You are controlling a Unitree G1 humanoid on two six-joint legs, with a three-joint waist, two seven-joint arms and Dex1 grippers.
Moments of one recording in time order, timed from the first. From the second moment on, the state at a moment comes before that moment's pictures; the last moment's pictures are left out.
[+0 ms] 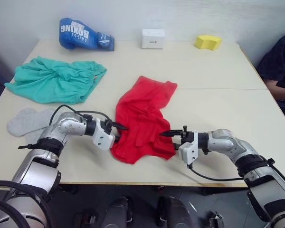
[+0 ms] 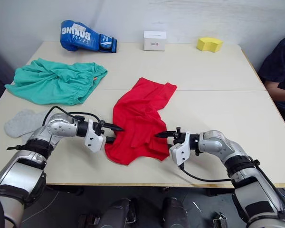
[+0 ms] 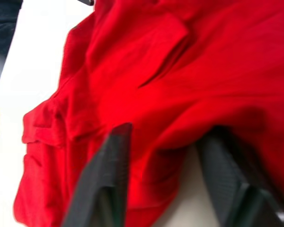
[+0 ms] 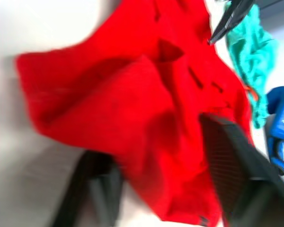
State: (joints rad) left arm -0.87 0.65 -0.39 0.97 0.24 -1.21 -0.92; right arm -0.65 -0.64 0.40 0.71 -0.35 -1.15 0.66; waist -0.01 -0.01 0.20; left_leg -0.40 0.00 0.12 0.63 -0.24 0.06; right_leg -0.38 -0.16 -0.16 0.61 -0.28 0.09
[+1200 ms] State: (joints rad) left arm -0.16 1.03 -0.28 -0.41 -0.37 0.05 -1.16; right arm 0.10 -1.24 0.15 -0.55 0.44 0.20 1.19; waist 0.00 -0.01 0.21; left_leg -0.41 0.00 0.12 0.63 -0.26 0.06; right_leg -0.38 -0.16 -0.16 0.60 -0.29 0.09
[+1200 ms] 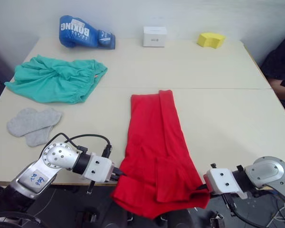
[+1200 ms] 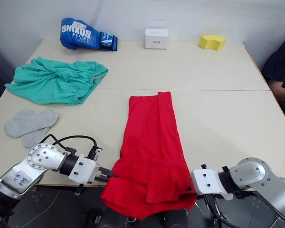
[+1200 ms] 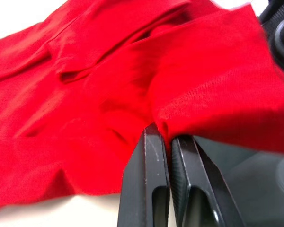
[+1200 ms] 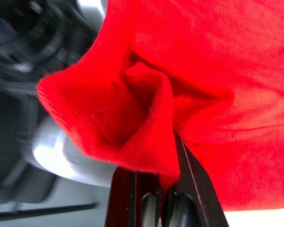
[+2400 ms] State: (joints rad) left arm -1.04 0.45 -0.07 0.93 -0.23 0.15 -1.02; right arm -1.08 -0.56 0.15 1.02 0.03 -0.29 1.03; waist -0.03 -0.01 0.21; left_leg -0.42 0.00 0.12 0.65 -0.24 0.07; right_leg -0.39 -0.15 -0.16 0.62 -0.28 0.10
